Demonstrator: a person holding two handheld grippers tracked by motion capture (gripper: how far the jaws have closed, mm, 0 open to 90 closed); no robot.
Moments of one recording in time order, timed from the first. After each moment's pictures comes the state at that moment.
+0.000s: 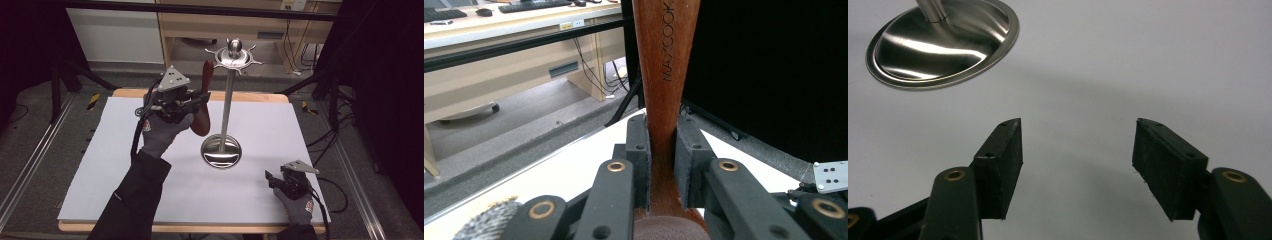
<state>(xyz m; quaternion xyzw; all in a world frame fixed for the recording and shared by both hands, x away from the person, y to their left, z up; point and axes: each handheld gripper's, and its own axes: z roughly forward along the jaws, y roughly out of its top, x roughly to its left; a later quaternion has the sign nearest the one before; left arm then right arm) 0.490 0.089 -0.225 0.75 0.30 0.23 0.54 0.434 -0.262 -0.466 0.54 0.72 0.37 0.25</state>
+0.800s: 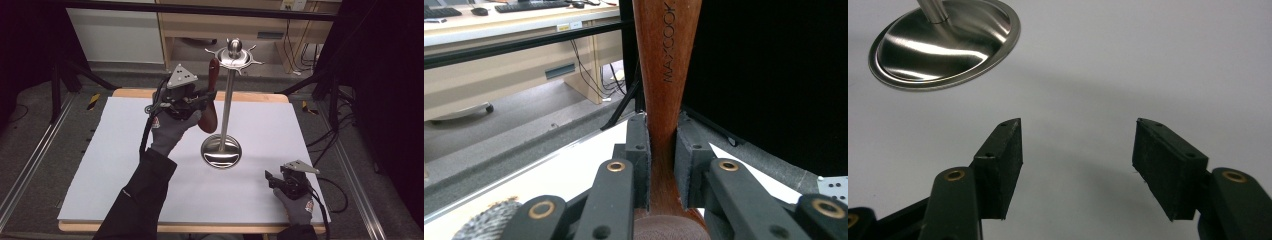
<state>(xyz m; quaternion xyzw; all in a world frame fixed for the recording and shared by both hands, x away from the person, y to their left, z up) 0.503 0.075 -0.231 0.75 0.31 0.23 0.55 0.434 -0.262 -0.466 0.54 0.72 0.37 0.25</state>
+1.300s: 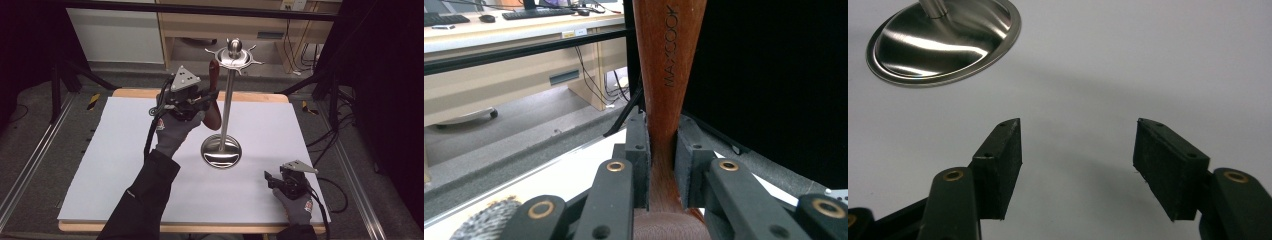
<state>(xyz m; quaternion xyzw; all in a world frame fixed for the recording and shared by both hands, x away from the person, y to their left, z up) 0.505 0.068 -0.238 0.73 0.31 0.24 0.56 0.436 -0.261 -0.468 0.53 0.72 0.37 0.25</state>
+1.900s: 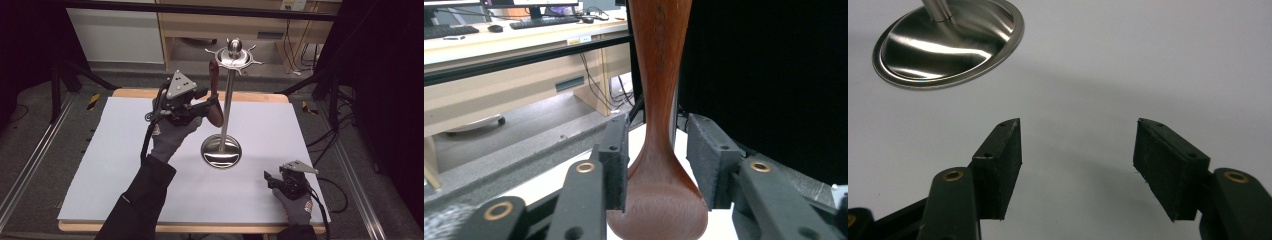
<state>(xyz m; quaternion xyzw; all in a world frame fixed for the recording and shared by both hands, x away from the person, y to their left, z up) 0.494 0.078 -0.244 0.73 0.31 0.26 0.56 0.434 -0.260 -0.467 0.54 0.72 0.37 0.24</state>
